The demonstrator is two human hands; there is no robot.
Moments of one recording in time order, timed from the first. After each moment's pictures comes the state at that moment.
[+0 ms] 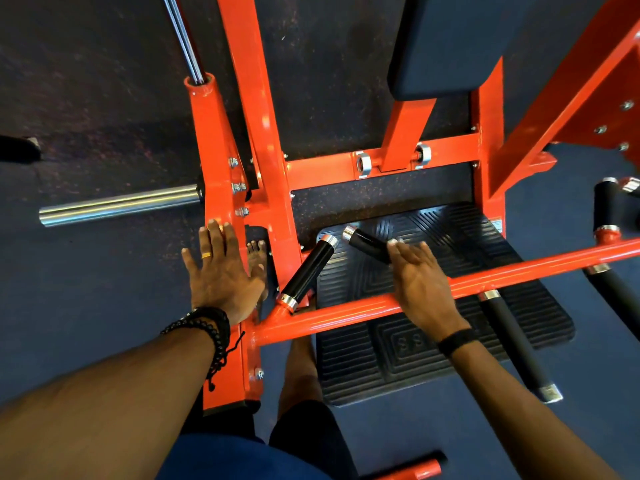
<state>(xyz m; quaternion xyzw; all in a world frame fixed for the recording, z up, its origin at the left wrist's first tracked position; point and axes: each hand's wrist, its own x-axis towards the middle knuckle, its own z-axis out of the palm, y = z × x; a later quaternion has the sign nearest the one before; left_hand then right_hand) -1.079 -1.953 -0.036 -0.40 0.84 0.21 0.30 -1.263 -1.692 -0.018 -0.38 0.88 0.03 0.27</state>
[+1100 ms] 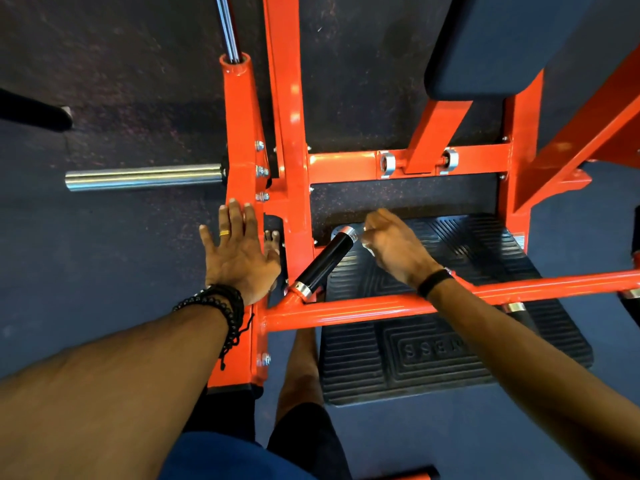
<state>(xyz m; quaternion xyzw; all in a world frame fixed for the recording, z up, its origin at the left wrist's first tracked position) -1.076 -1.953 -0.042 -0.40 0.84 0.21 0.30 -1.286 -1.769 -0.060 -0.57 0.75 0.00 0.32</state>
